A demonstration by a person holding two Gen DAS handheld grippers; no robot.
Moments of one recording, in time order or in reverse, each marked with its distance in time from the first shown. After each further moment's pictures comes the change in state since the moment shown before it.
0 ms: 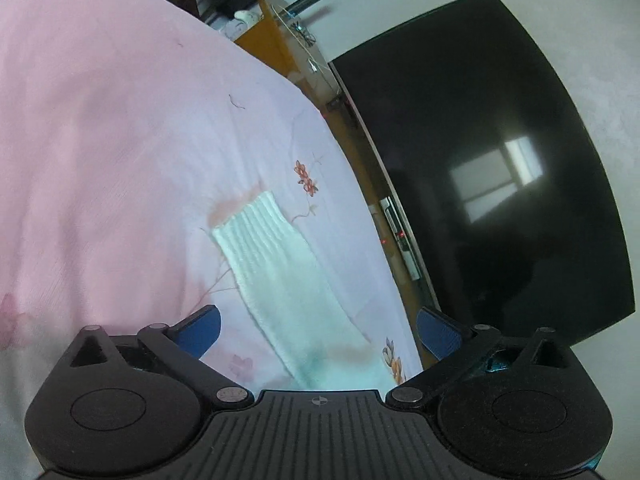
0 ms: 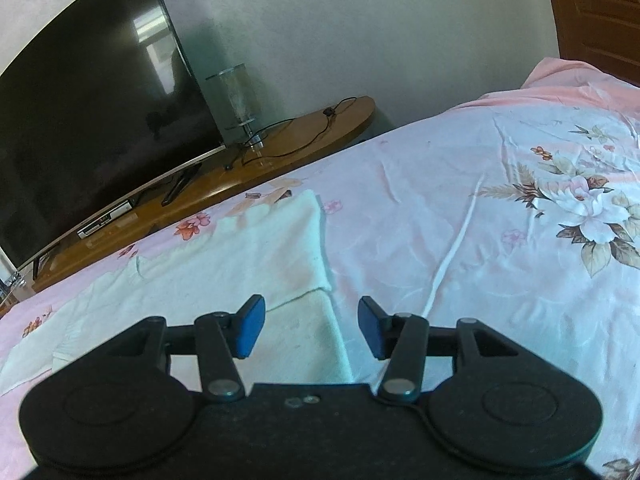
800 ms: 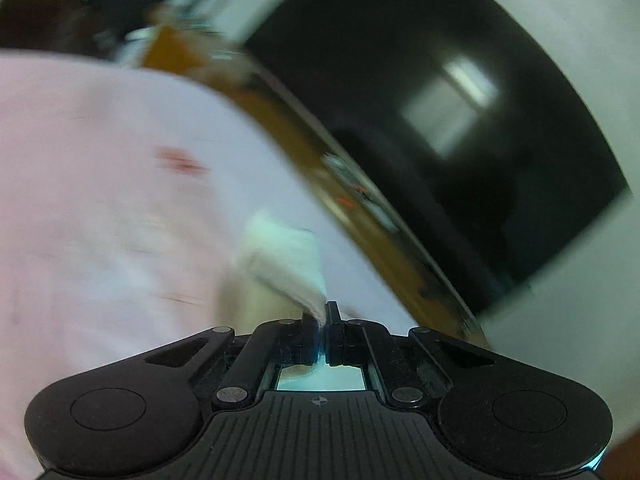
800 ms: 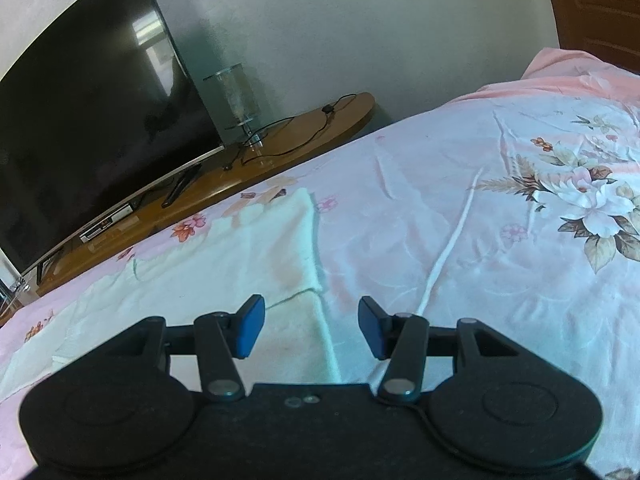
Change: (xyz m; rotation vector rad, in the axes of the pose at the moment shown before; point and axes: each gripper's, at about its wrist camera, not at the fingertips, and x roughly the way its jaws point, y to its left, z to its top) left arm 0.038 -0.095 -0.029 0.396 0.069 -0.059; right arm 0.014 -0.021 0.000 0.037 0.006 0.013
